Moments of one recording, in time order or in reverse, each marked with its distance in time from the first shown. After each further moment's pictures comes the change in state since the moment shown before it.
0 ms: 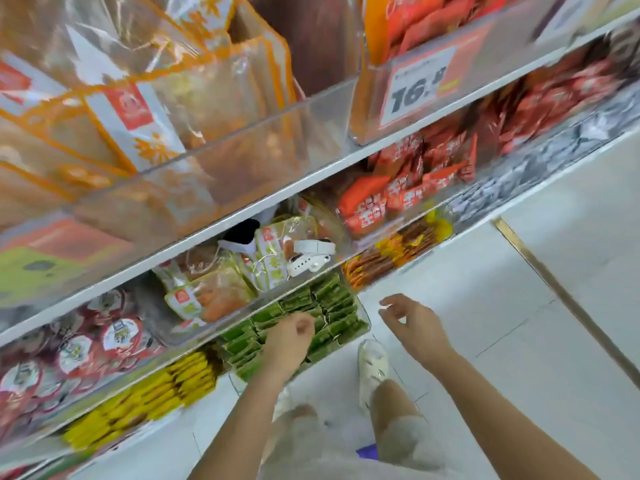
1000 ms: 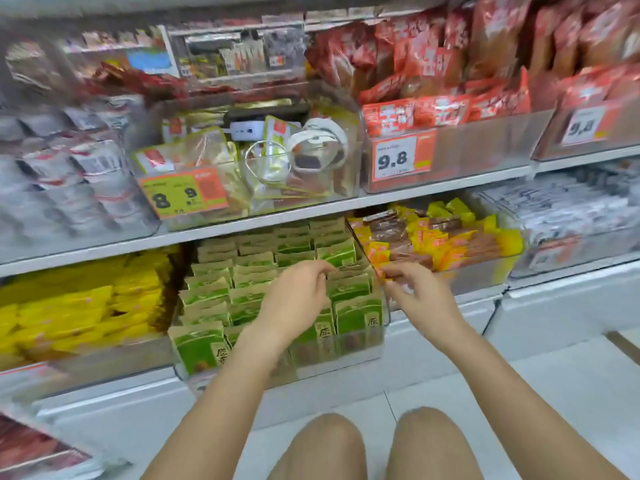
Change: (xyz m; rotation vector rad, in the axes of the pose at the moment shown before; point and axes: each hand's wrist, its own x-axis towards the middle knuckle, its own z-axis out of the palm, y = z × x) left_hand 0.043 -0.079 0.146 0.373 0.663 0.472; right_hand 0.106 0.148 0.121 0.083 0.304 -0.832
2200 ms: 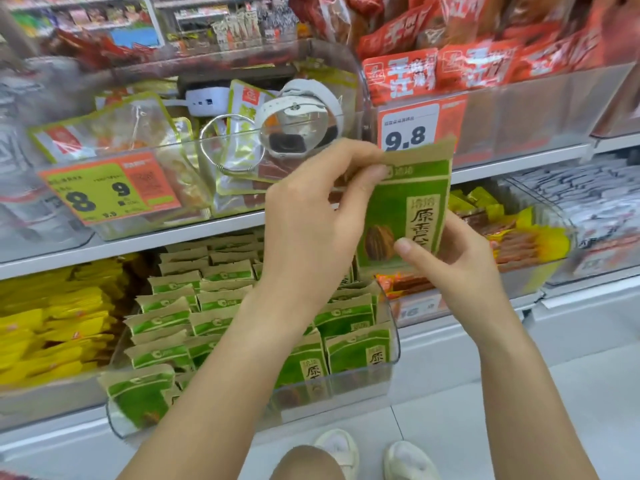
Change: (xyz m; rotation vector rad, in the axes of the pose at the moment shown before) left_hand 0.066 0.062 -0.027 -0.448 0.622 0.455; right_hand 0.054 -0.015 -0.020 0.644 0.085 -0.115
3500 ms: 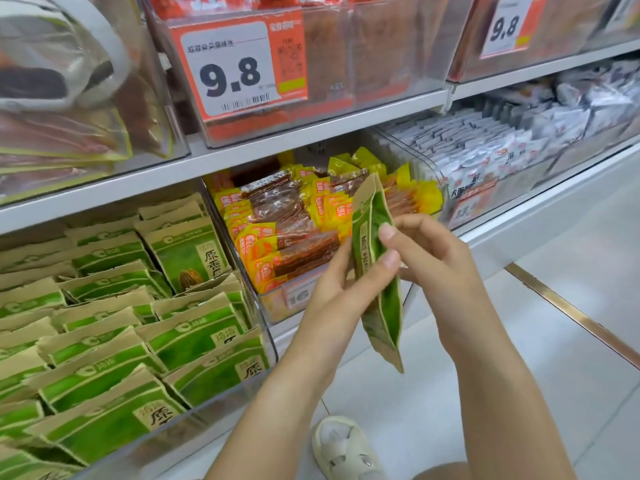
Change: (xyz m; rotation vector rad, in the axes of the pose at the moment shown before) left_hand -0.097 0.001 0.156 -0.916 -0.579 -0.898; right_hand -0.043 0.023 -0.086 -0.009 0.327 0.313
